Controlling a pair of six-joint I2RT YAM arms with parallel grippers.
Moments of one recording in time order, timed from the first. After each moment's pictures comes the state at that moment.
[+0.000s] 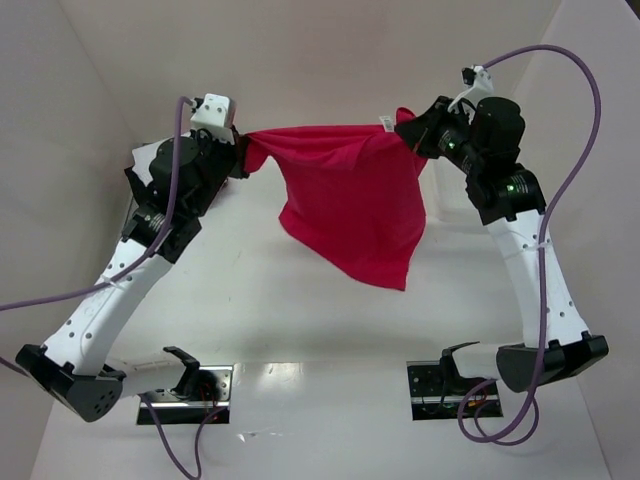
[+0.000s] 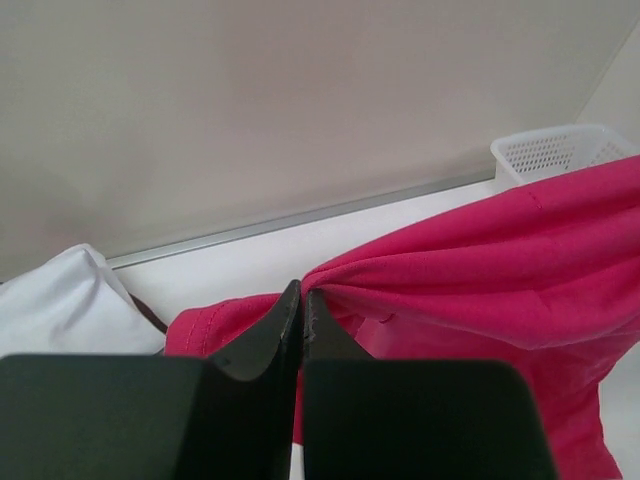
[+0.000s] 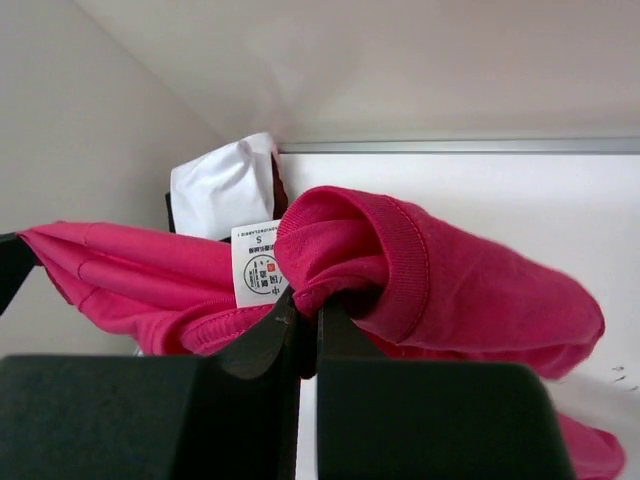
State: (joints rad) left arm -0.47 1.19 1.41 -0.21 -0.20 -0.03; right arm 0.22 1.31 1.64 -0.47 -0.24 0.46
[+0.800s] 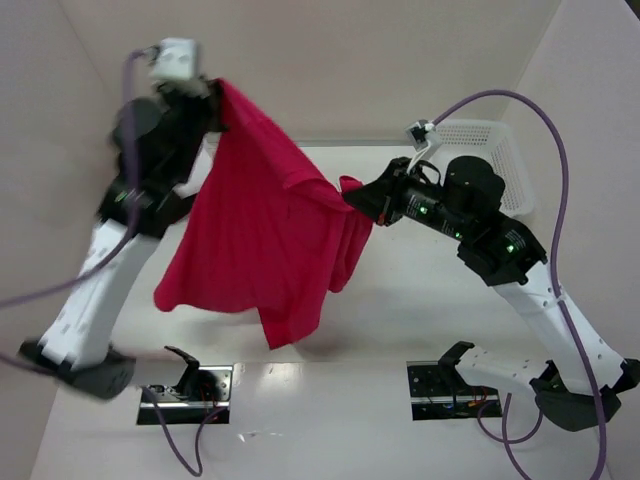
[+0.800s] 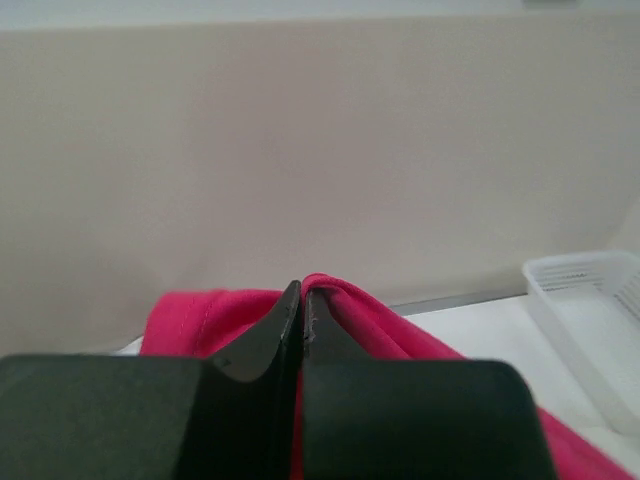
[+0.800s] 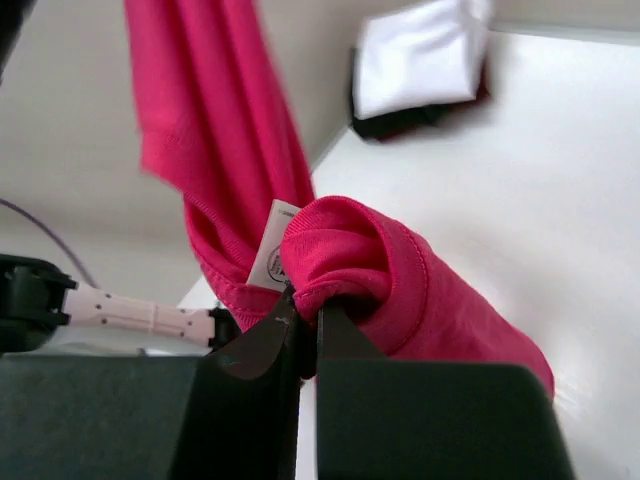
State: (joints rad) left arm -0.45 1.14 1.67 -0.29 -0.35 0.06; right arm 0.66 1.08 1.48 -0.50 -0.26 0.53
